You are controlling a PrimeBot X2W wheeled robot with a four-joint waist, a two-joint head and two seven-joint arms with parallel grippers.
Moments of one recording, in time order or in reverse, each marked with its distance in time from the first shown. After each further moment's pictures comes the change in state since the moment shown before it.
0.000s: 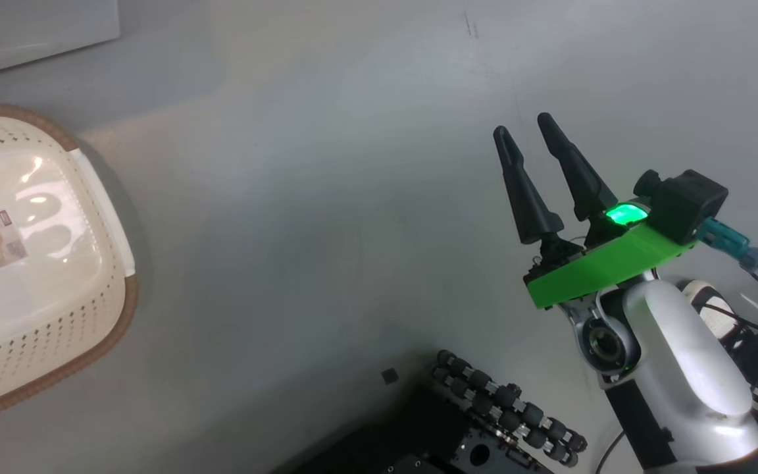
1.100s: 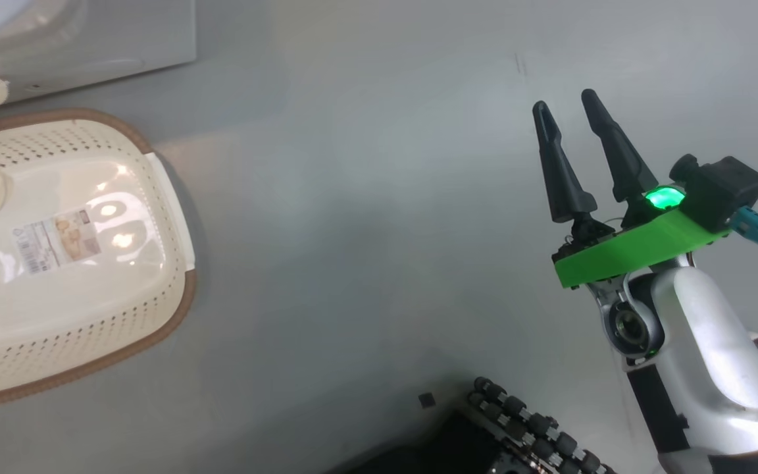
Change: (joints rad) left arm 0.071 -0.084 -0.024 0.215 -0.092 -0.001 -0.142; right arm -0.015 0.001 -0.094 -0.003 -0.095 0.000 0.000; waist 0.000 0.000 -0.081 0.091
